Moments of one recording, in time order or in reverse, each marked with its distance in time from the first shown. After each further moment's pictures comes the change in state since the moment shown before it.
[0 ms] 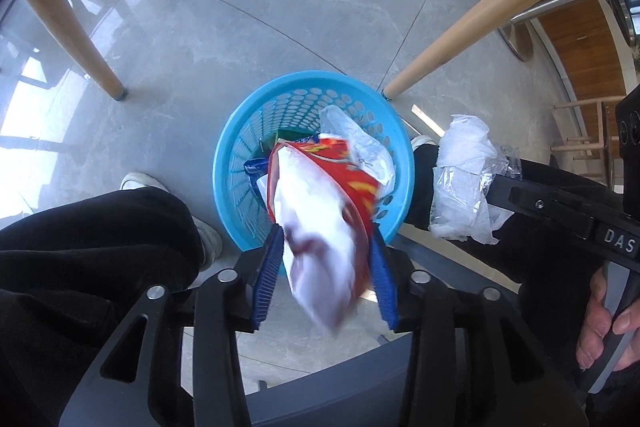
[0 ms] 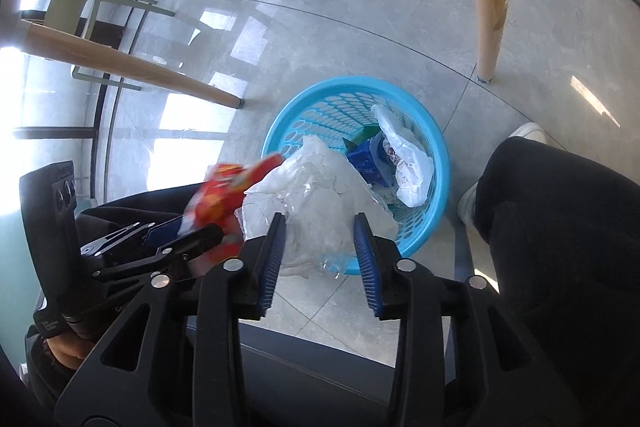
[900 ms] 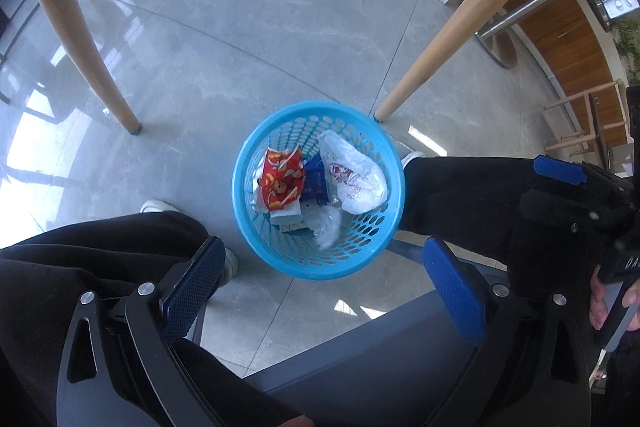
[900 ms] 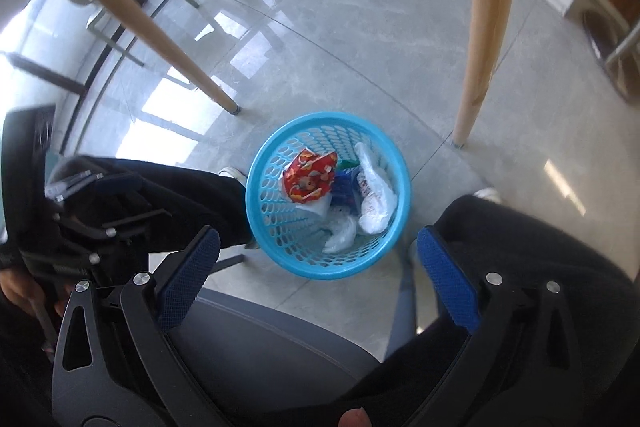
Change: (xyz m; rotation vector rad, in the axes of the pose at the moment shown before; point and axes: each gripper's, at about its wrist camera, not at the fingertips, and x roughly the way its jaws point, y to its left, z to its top) left arm -0.054 -0.003 -0.026 0.081 -0.141 0.014; right arm -0.064 0.035 -0.039 -0.290 -0.157 -0.148
